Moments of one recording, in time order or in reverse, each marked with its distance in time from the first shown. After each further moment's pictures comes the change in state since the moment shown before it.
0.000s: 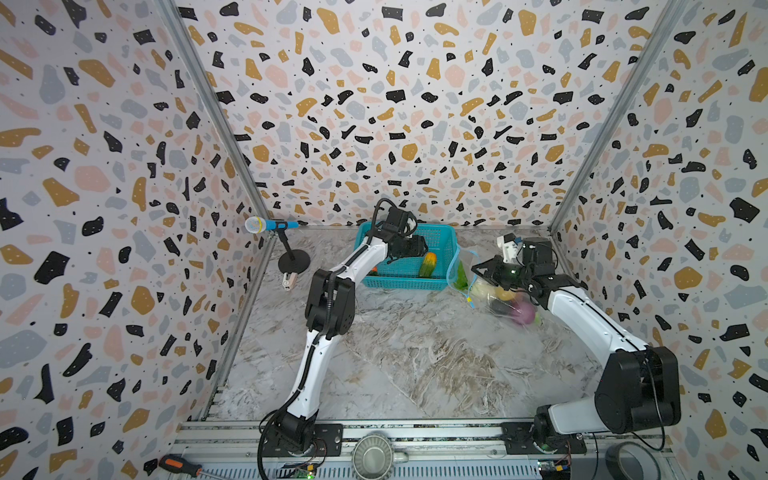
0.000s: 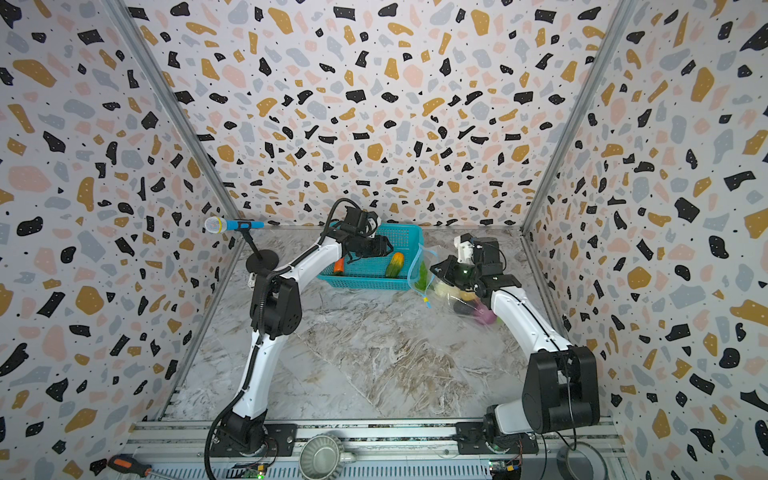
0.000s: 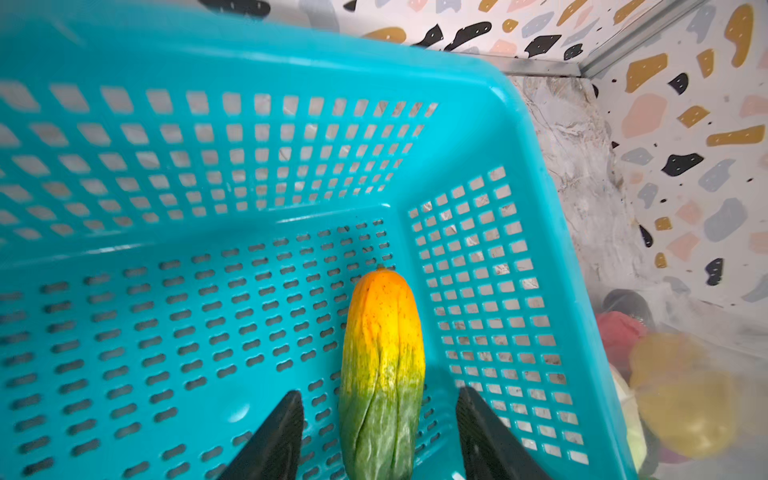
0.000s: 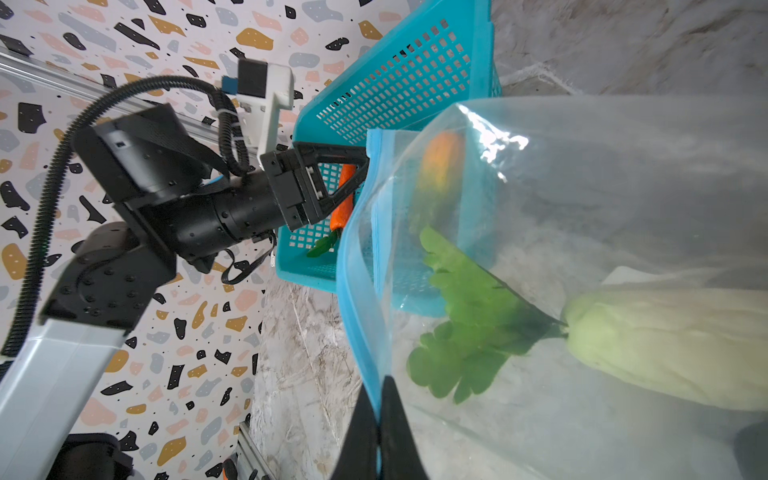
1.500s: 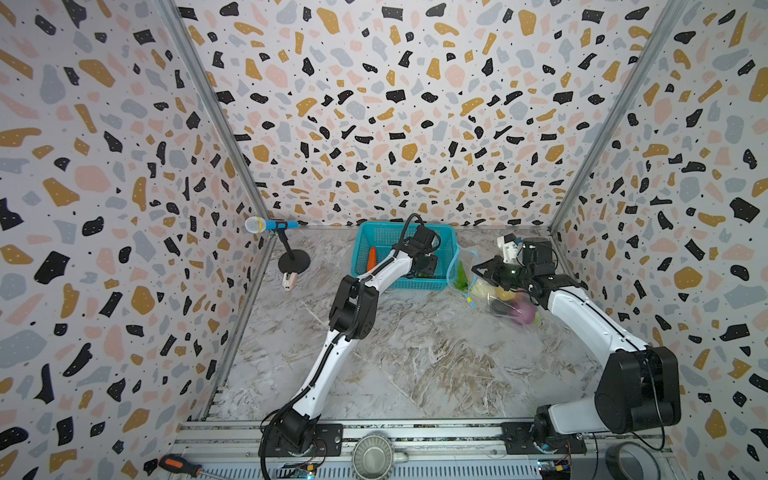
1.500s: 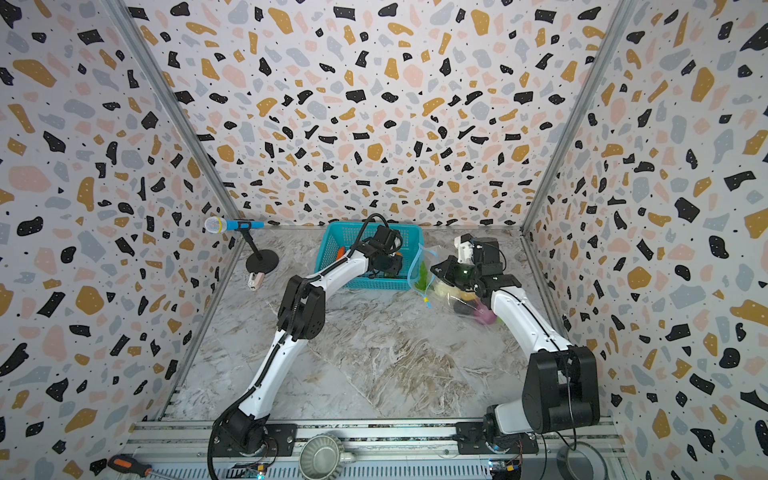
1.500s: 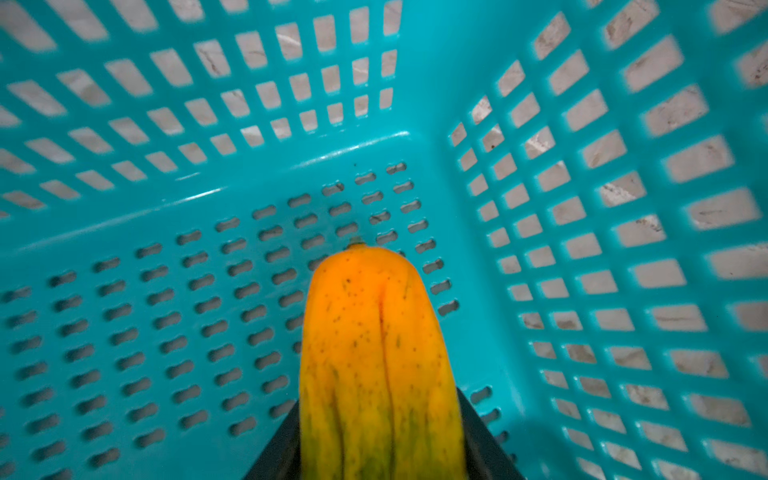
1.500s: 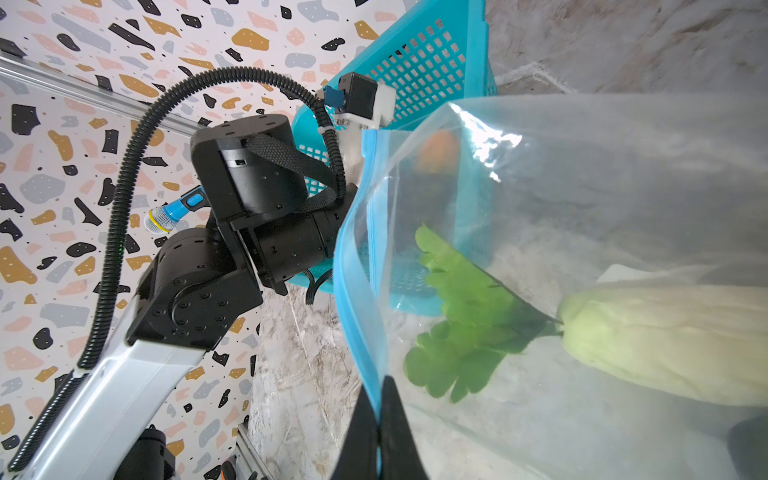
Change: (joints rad) left arm -0.119 0.166 0.056 -0.012 -0.273 0.118; right arm 0.000 0.000 0.000 -0.007 0.007 0.000
